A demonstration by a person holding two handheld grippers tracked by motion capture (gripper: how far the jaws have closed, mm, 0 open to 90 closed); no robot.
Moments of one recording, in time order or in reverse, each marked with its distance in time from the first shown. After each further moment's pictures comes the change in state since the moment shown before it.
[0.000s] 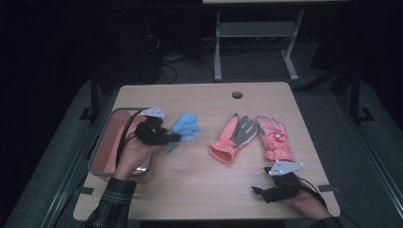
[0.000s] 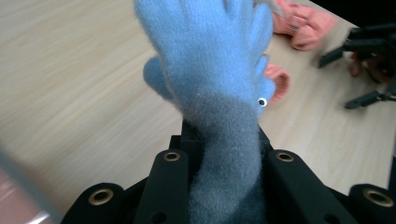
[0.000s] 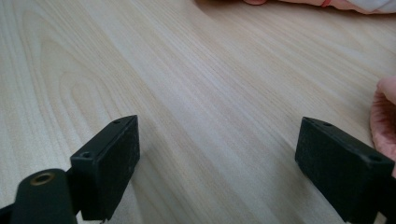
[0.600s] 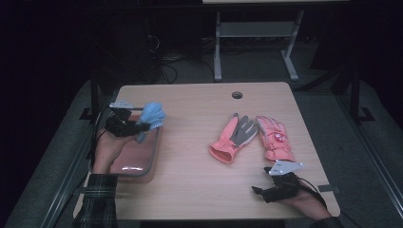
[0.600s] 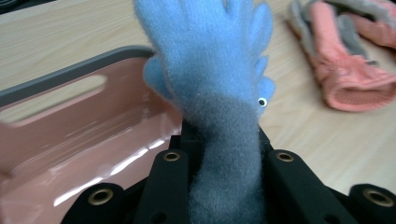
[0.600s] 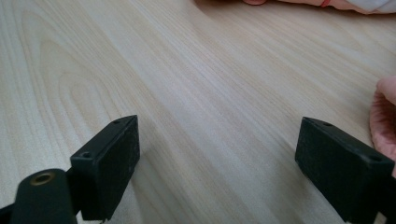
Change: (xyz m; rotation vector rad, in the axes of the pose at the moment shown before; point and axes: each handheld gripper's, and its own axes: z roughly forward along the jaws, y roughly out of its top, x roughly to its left) left arm 0.067 -0.029 -0.043 -0.012 0.229 -0.137; right arm 0.000 0.000 0.000 0.001 -0.001 -0.004
